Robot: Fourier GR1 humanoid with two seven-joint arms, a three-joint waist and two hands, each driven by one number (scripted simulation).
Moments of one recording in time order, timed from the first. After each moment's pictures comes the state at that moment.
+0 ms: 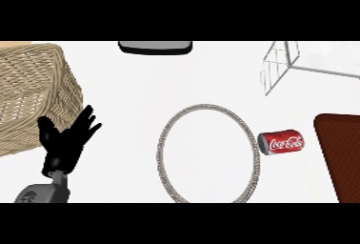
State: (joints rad) left arm -0.08 0.23 0.00 -1.39 0.18 0.04 0.26; right arm -1.31 -0.86 -0.15 -0.39 0.55 0.14 -0.06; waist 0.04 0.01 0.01
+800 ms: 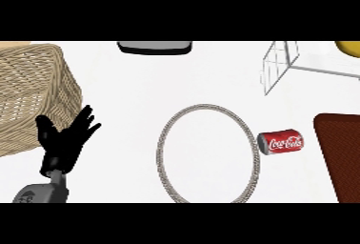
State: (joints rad) left arm -0.08 0.23 0.01 -1.39 0.18 0.04 0.28; right arm -1.41 -0.88 -0.34 -0.26 0.42 0.07 0.01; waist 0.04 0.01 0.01
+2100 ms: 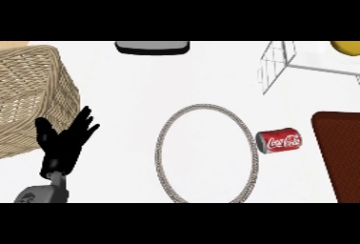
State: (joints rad) left arm -0.07 0.21 0.02 -1.40 0.16 0.04 0.27; right arm -1.29 -1.25 -0.65 -0.18 0.19 0.00 0.07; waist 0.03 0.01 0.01
